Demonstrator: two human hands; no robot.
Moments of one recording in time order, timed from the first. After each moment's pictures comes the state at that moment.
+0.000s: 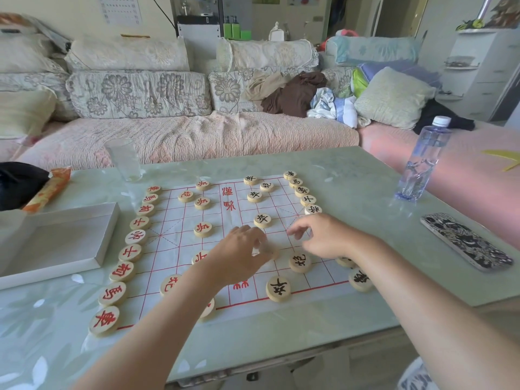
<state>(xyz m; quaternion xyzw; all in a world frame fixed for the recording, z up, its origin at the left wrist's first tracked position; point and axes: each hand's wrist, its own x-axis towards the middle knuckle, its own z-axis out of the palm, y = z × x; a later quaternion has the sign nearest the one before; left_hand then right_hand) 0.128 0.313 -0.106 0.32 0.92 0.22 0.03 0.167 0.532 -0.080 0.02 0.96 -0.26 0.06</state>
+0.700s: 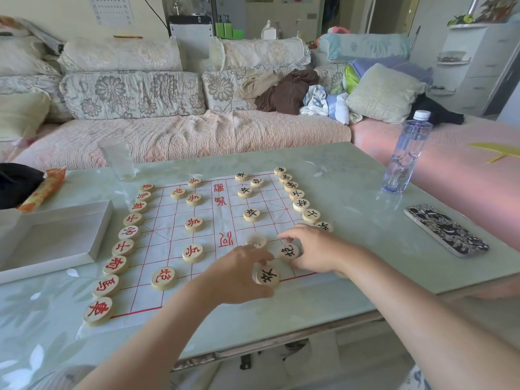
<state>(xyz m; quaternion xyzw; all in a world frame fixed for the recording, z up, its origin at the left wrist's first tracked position) 0.178 0.320 -0.112 0.35 0.91 0.20 0.10 0.197 0.538 -0.111 -0.03 0.98 -0.20 0.04</state>
